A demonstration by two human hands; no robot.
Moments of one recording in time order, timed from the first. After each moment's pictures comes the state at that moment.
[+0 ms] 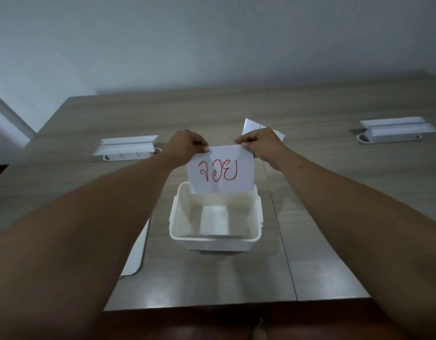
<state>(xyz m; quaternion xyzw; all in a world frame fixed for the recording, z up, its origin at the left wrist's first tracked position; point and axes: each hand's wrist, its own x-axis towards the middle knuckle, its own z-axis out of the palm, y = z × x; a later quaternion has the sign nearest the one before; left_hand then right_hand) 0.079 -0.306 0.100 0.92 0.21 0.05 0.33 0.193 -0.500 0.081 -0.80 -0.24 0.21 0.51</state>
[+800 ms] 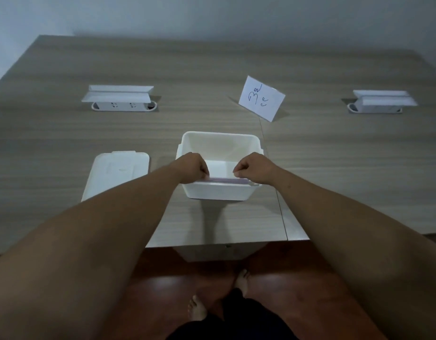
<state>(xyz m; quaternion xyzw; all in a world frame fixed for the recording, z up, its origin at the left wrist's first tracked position) -0.050 -0.330 -0.016 0.94 0.14 -0.16 0.28 0.053 -0.527 -0.007 -0.88 -0.29 0.29 0.26</state>
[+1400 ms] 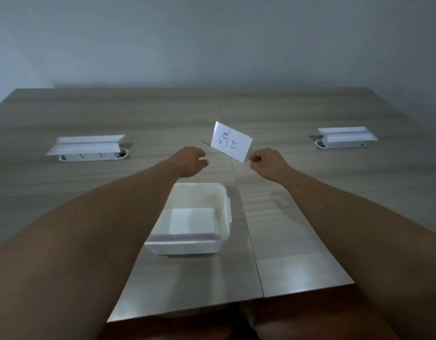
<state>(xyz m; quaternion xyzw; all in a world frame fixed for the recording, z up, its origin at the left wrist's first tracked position) 0.108 -0.351 0.059 0.97 0.12 -0.08 0.20 0.203 -0.577 0.060 -0.94 -0.20 0.11 0.26</state>
